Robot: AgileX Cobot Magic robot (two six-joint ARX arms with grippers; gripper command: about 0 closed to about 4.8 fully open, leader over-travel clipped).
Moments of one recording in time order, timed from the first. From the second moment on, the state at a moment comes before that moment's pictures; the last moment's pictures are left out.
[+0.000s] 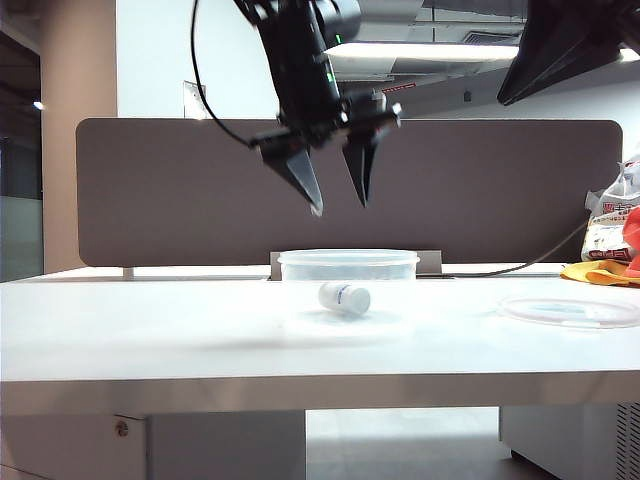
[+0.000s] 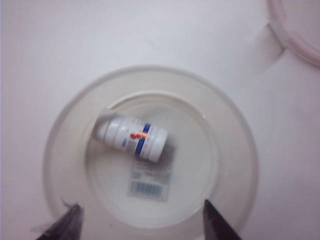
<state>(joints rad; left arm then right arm) -0.61 2.24 2.29 -1.07 0.00 -0.07 0.26 1.23 1.12 -0.60 -0.38 0.06</state>
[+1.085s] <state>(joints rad) -0.60 1.89 2.29 -1.34 -0.04 0.03 0.37 1.89 1.75 -0.74 -0.38 0.02</state>
